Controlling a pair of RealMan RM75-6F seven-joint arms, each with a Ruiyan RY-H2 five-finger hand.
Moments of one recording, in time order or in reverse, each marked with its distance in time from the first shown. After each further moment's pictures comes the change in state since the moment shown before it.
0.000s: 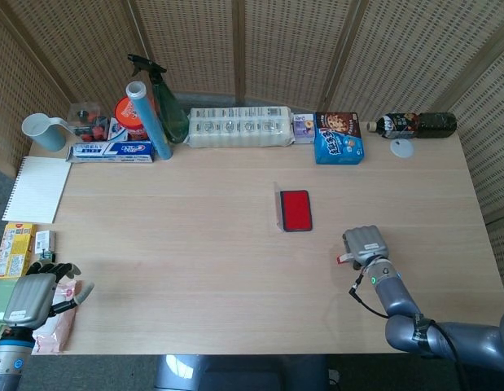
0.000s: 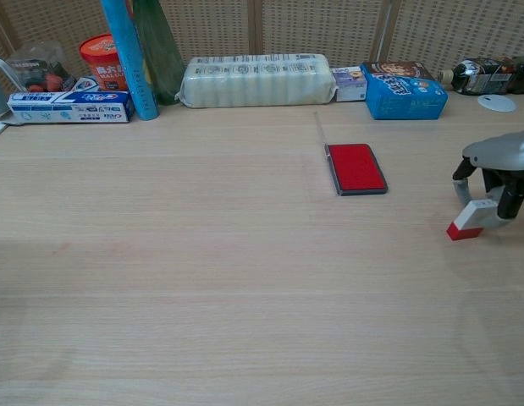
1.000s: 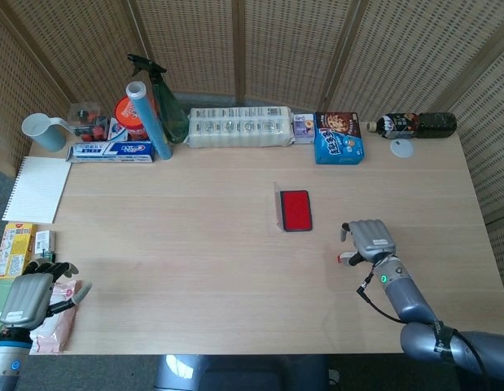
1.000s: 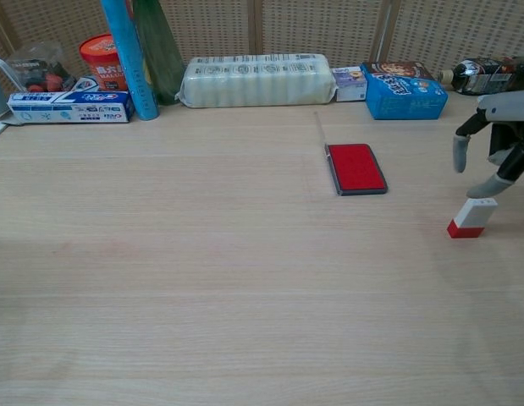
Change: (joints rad) left arm 0.009 0.014 0.000 -0.017 0.006 0.023 0.003; right arm -0.076 0.155 0.103 -0.172 -0.128 0.023 0.212
